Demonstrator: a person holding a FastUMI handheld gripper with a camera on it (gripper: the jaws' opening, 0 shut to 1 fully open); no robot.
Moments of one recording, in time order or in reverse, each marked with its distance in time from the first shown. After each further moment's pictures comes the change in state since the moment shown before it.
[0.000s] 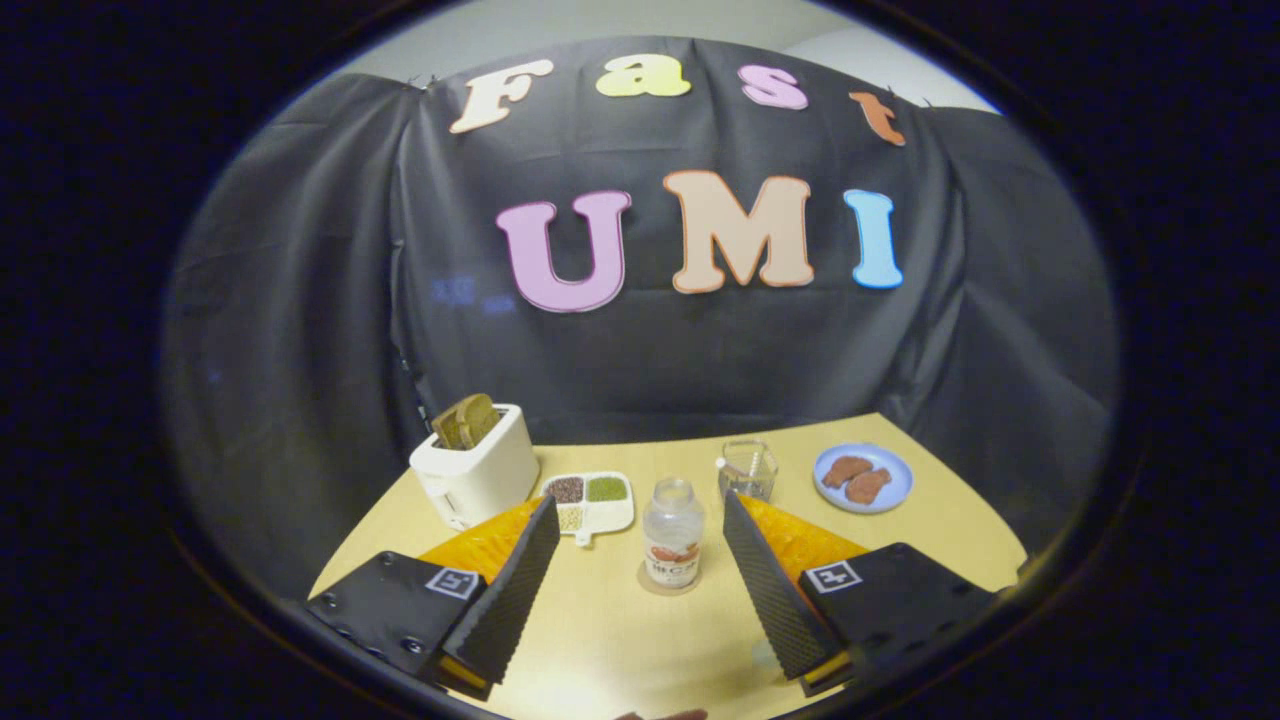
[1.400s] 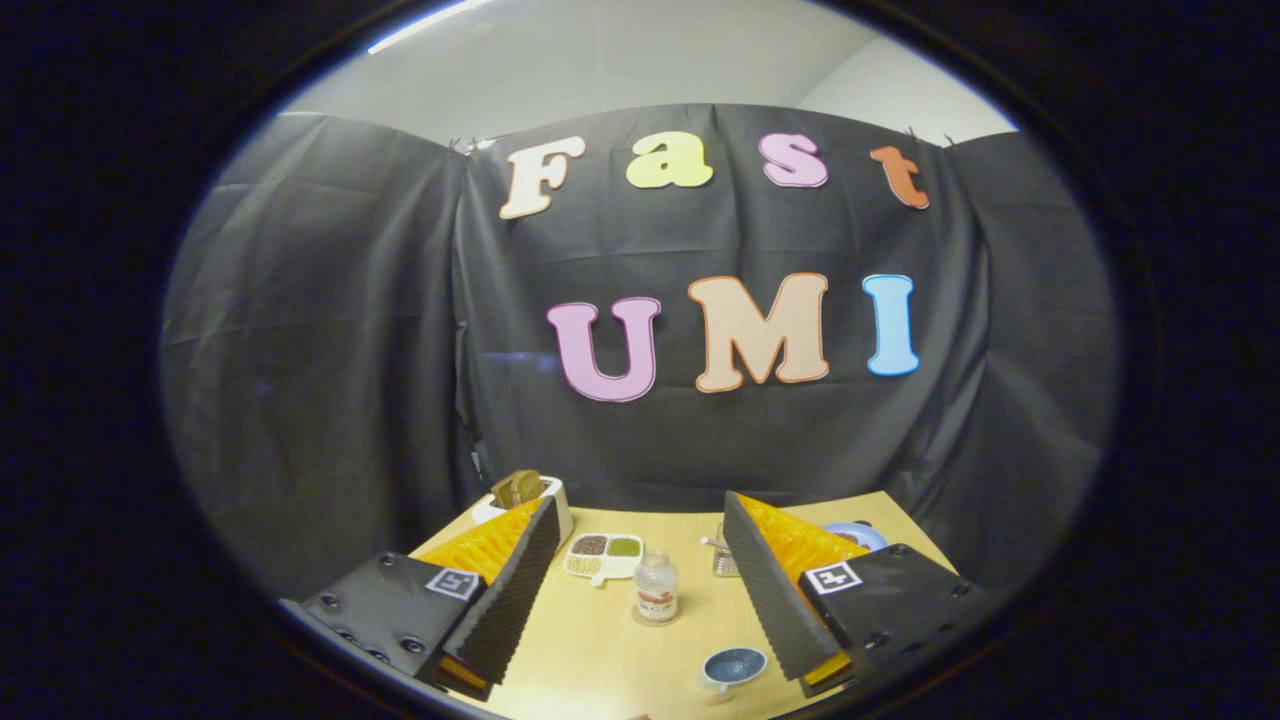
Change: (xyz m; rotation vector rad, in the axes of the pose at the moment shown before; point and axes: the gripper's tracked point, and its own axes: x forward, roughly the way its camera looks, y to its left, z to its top) arm -0.099 -0.048 0.109 0.003 -0.160 0.164
